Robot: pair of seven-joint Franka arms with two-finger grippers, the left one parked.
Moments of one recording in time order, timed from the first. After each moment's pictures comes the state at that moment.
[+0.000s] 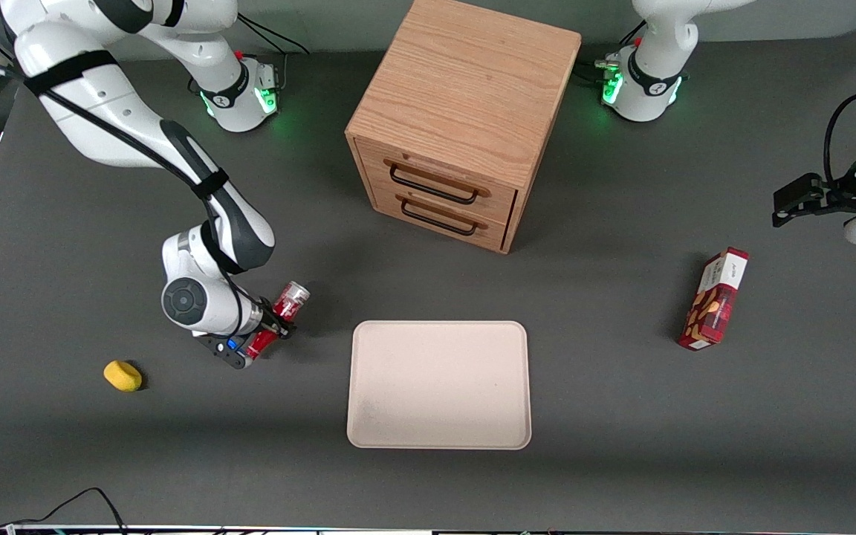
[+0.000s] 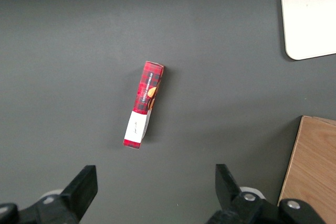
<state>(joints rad) -0.03 0.60 0.30 -1.79 -0.14 2.21 0.88</state>
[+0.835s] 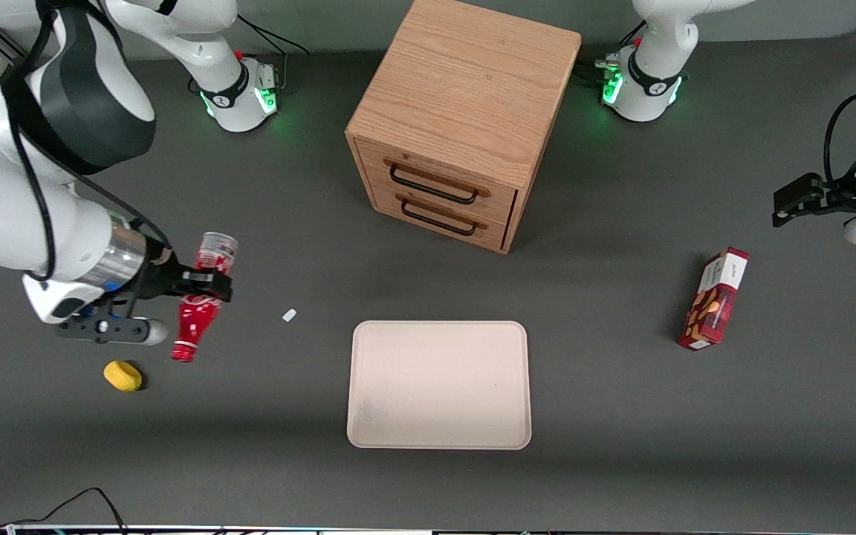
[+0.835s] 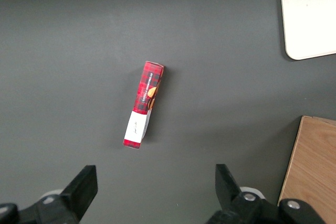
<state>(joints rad) -0.03 0.45 0.43 -1.19 -0.02 1.62 0.43</state>
